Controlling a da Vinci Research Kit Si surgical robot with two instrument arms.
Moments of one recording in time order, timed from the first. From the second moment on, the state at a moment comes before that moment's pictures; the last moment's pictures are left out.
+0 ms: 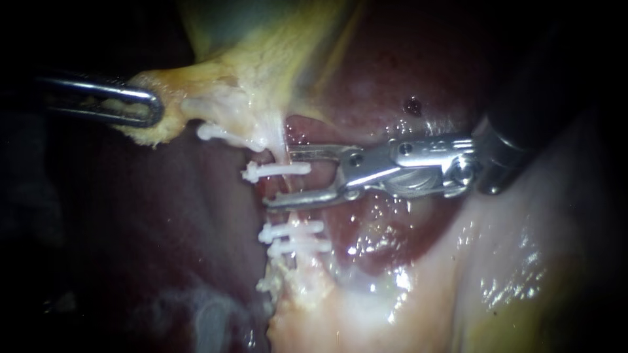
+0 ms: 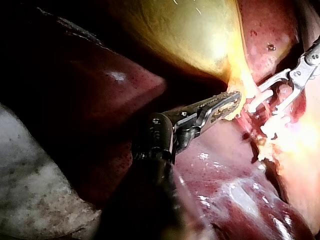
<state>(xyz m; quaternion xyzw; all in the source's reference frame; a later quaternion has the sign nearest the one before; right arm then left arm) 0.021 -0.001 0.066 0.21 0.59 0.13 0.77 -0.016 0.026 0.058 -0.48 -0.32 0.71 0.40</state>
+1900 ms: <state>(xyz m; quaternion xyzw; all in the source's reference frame) 0.011 -0.002 0.063 0.20 0.60 0.08 0.77 -0.022 0.025 0.066 -0.50 -0.30 0.74 0.35</state>
